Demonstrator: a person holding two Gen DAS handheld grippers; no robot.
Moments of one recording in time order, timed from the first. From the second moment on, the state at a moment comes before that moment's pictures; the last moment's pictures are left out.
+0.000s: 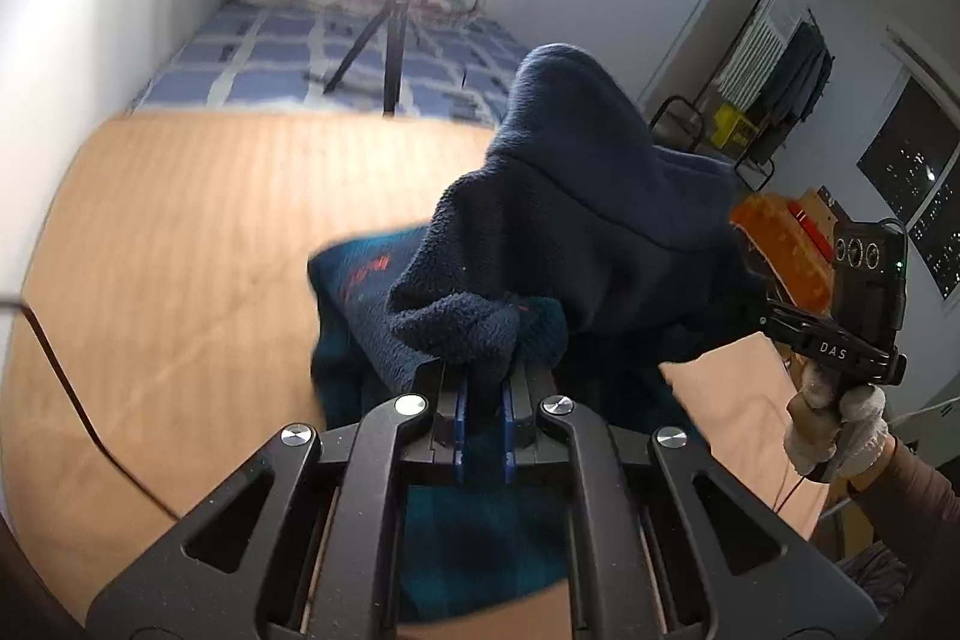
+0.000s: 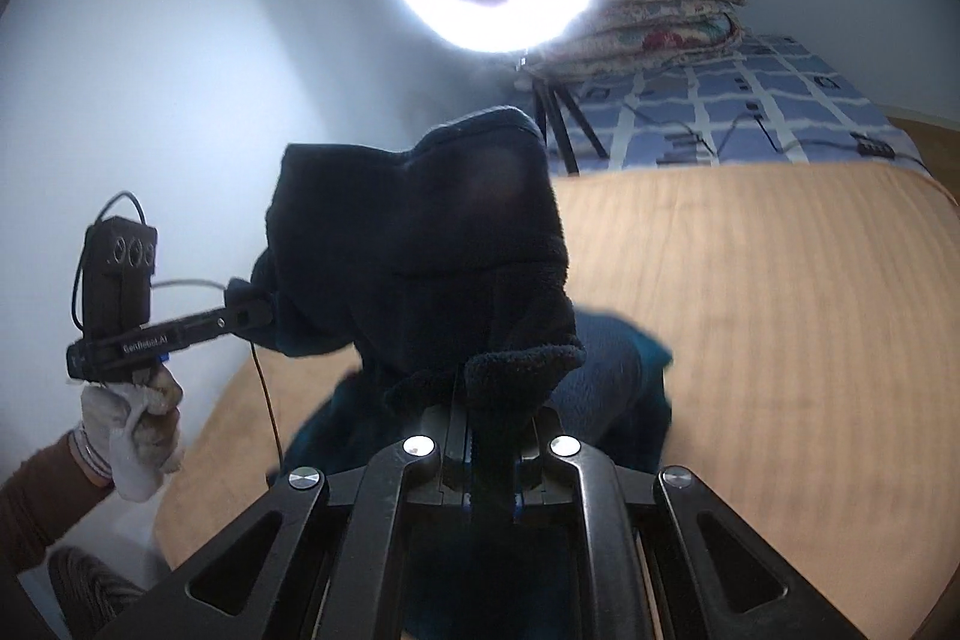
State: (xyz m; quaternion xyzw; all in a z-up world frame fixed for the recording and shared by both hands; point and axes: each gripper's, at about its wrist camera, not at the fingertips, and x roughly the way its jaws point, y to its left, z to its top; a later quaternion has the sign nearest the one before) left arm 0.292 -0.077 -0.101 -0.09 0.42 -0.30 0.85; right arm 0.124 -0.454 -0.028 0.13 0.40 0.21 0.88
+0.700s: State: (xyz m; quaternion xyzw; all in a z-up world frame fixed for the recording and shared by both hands) left arm 0.179 -0.013 -0.121 -0.12 0.47 -0.30 0.82; right arm -0.014 -0.457 -0.031 0.06 0.42 0.19 0.88
